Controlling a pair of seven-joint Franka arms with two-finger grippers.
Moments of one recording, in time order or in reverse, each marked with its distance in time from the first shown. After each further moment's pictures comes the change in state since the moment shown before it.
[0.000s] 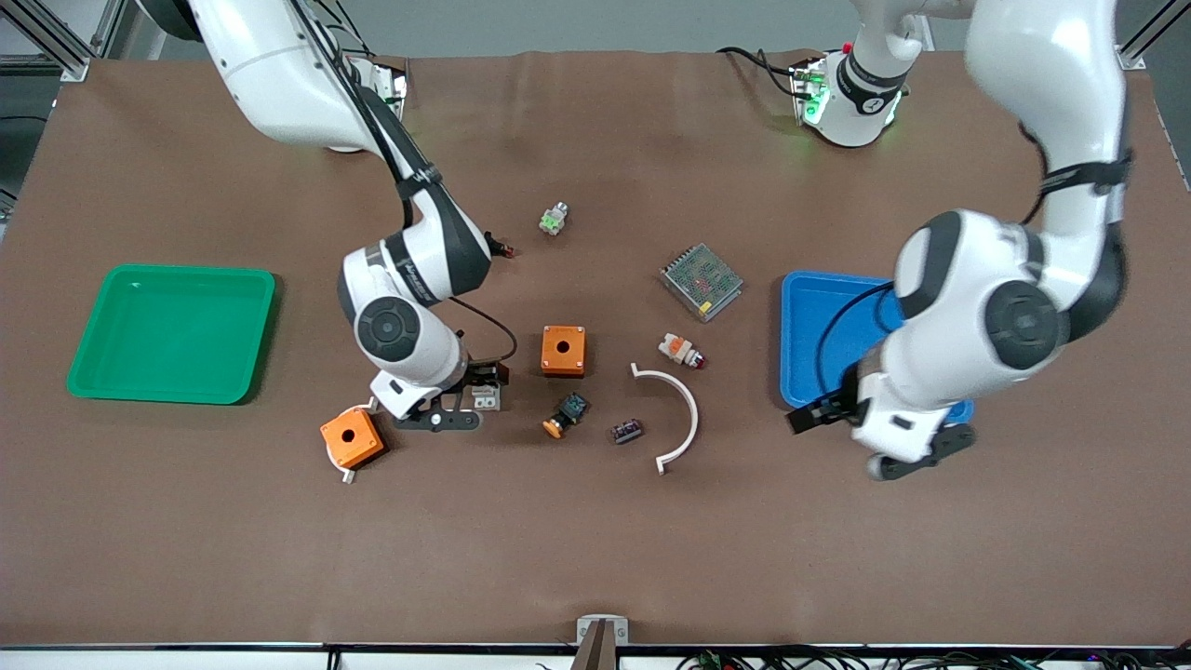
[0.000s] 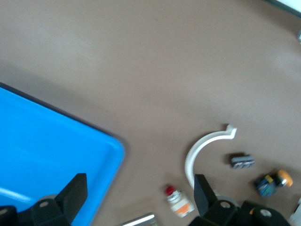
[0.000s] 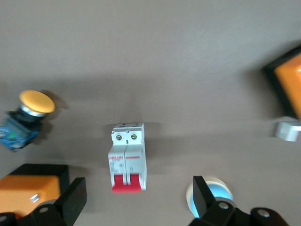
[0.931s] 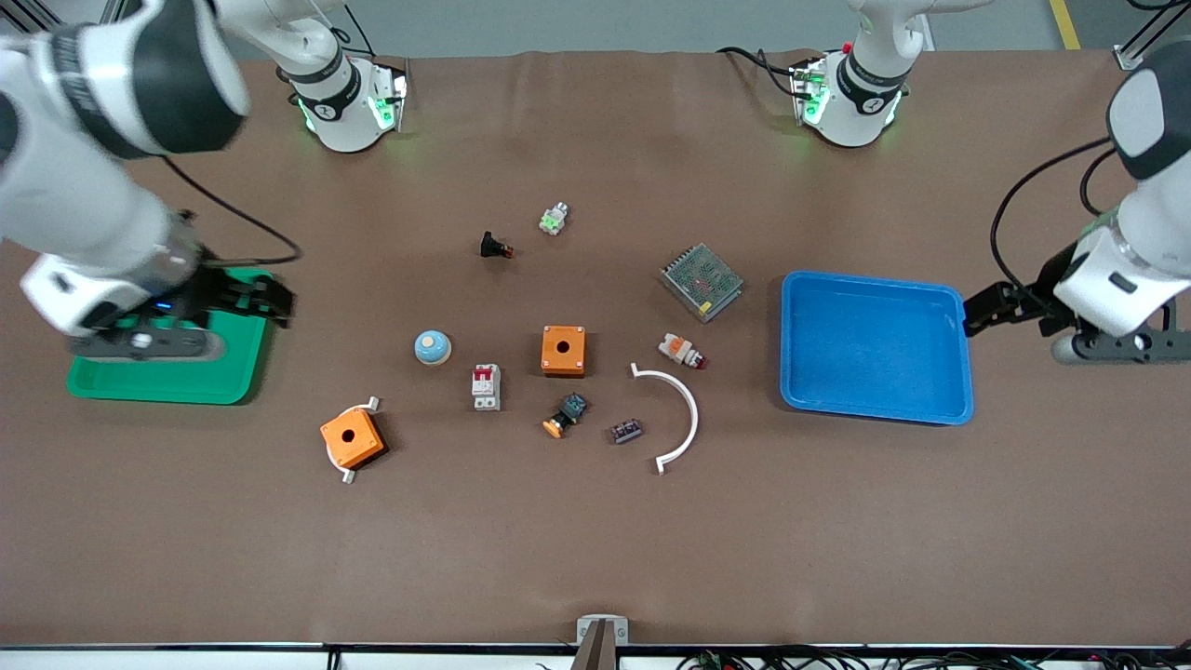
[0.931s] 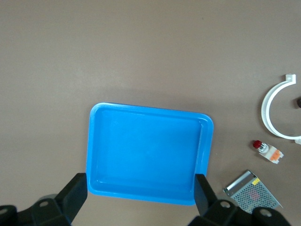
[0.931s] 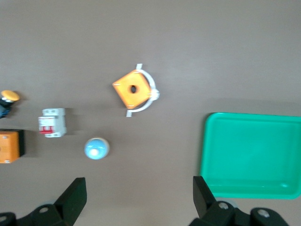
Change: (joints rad) left arm 0.202 -0.417 -0.010 -0.325 0.059 -0.038 0.476; right arm -0.294 -0.449 -0.009 0.017 -0.143 -0.400 -0.294
